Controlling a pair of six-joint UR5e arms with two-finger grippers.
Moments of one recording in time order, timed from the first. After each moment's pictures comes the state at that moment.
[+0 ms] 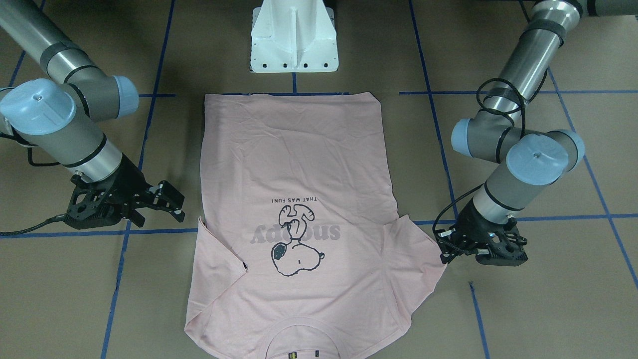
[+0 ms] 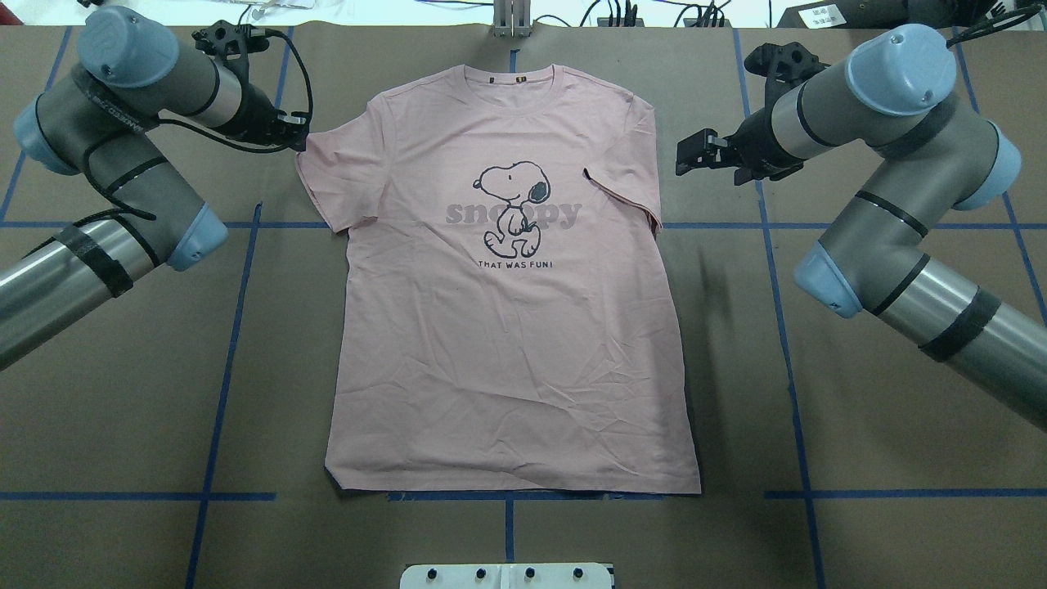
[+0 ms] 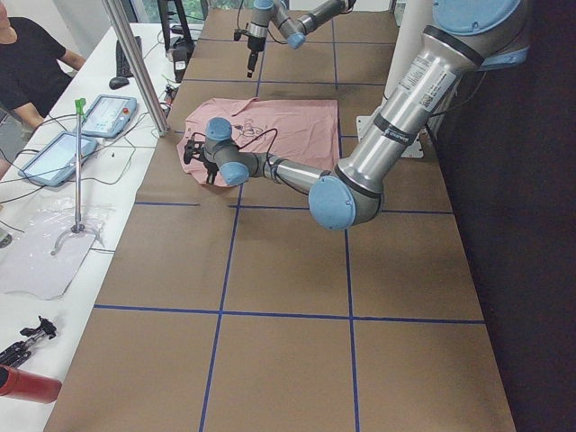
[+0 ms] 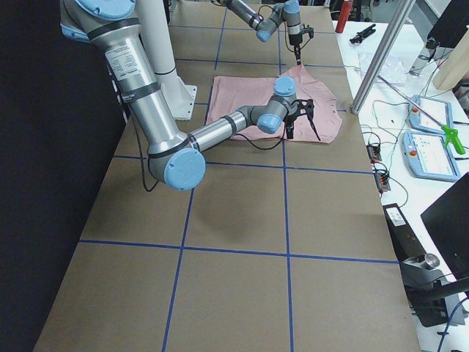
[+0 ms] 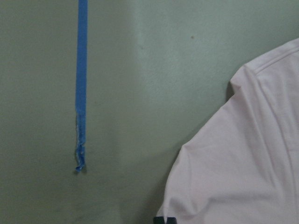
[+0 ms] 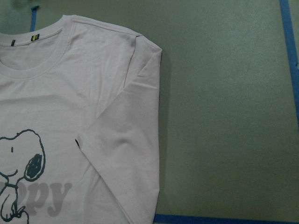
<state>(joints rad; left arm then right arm) -0.93 -2.20 -1.17 -2.32 -2.04 -1.05 0.89 -1.12 1.52 -0.99 2.08 1.12</state>
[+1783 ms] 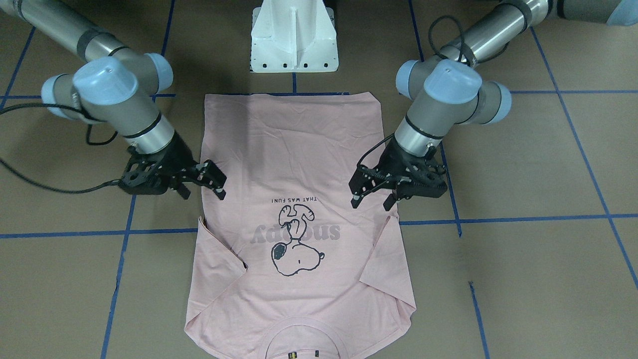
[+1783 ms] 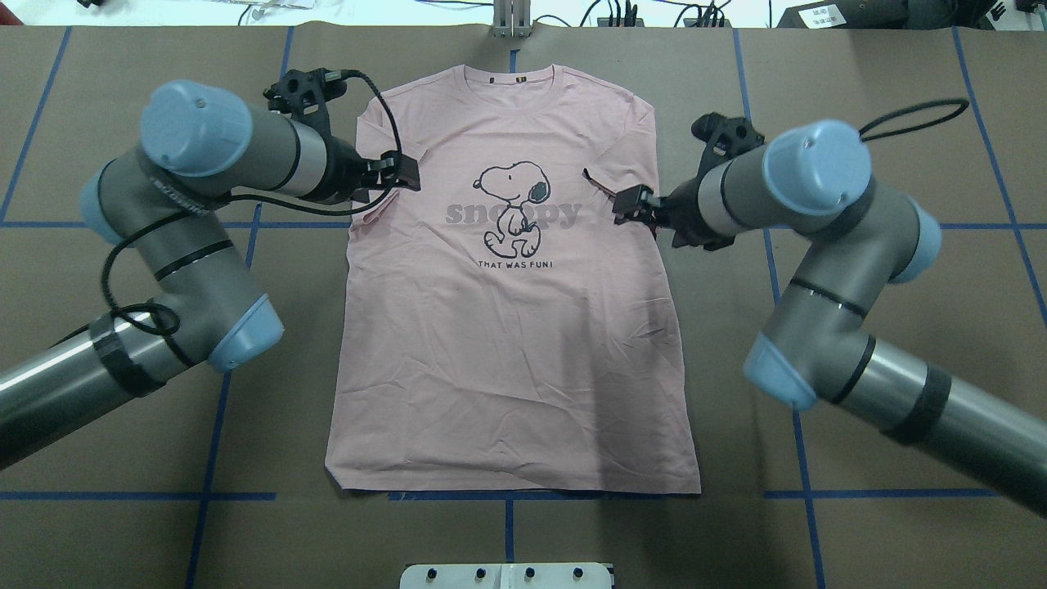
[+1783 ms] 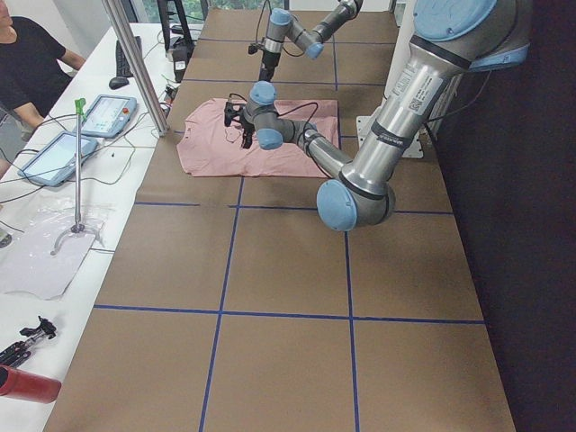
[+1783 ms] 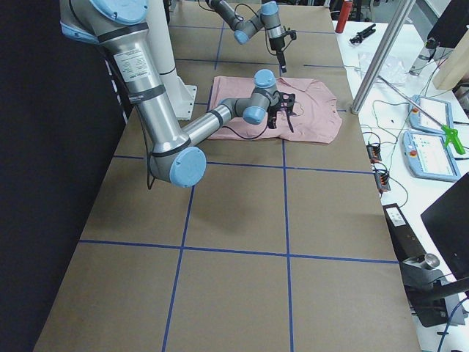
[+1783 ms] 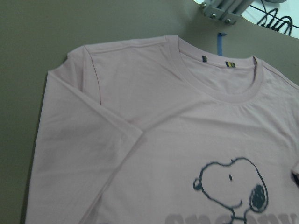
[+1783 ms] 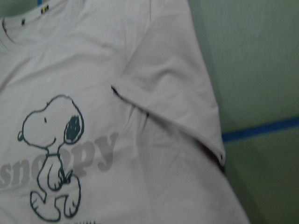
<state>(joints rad) -0.74 -2.09 -1.58 -2.22 -1.93 -1.31 0.64 -1.16 1.67 -1.00 1.84 1.53</state>
